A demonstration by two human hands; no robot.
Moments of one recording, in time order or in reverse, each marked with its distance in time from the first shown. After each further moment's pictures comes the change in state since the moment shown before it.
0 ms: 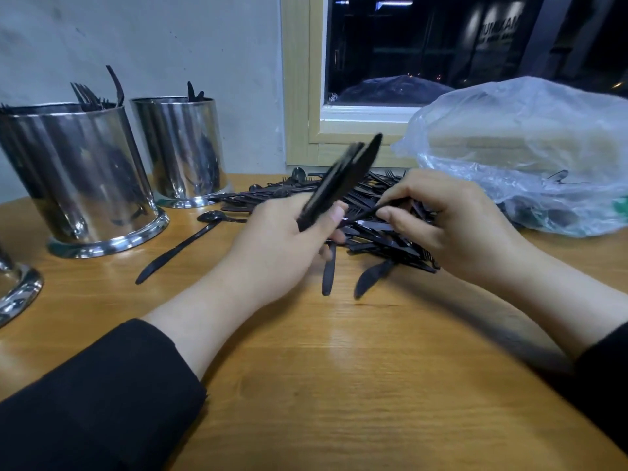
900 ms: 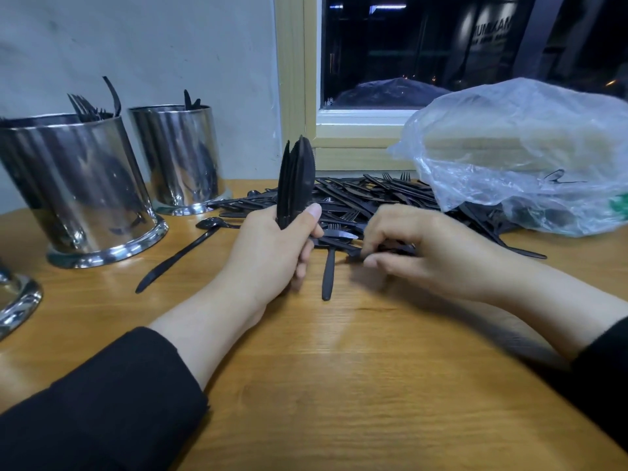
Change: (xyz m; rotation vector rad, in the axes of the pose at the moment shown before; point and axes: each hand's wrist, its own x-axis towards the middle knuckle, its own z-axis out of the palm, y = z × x) left_hand 0.002 -0.008 0.005 -0.311 0.072 -0.221; right_hand -0.005 0.000 0.007 0.132 -0.330 -0.004
